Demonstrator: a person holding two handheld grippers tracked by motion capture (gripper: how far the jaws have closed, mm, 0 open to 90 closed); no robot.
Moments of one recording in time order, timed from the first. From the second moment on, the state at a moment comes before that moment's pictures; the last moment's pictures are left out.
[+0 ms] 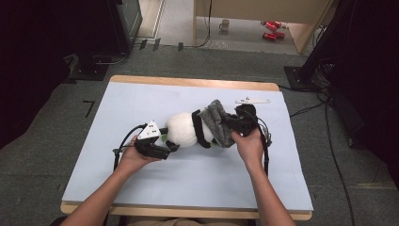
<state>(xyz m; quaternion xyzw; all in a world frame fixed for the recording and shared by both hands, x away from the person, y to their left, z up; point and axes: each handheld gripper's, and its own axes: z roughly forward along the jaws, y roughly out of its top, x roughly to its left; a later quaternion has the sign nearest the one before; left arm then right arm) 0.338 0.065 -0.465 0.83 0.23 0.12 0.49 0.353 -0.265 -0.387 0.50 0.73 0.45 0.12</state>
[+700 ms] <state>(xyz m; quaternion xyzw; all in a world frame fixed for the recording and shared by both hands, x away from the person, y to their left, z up) 0.351 0.069 -0.446 0.80 0.32 0.03 0.50 0.329 -0.263 -0.346 0.48 0.71 0.51 0.11</state>
